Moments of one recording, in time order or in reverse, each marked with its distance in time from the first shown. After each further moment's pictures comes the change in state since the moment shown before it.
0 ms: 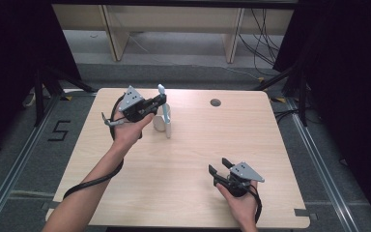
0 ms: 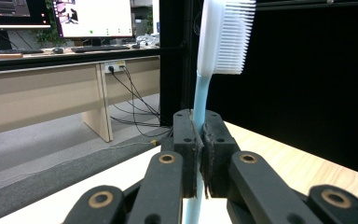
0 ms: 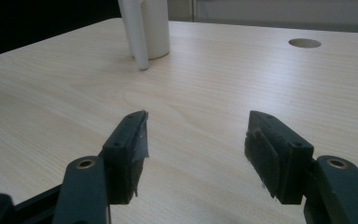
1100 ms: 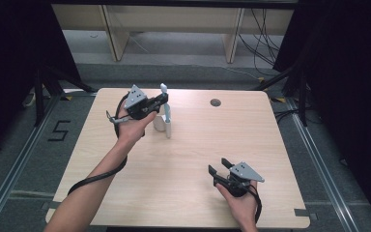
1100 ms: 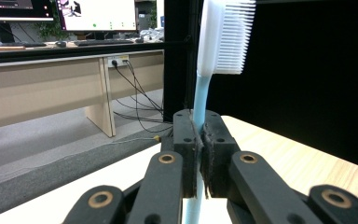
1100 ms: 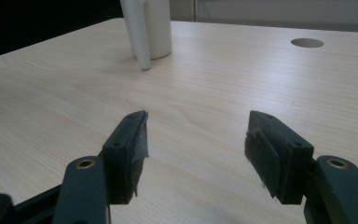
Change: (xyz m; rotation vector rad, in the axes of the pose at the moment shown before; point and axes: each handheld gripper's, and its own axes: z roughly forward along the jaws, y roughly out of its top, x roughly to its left) left arm 0.007 -0.011 0.016 0.020 0.014 -0.009; right arm 0.001 0.000 -0.001 0.006 -0.003 0.005
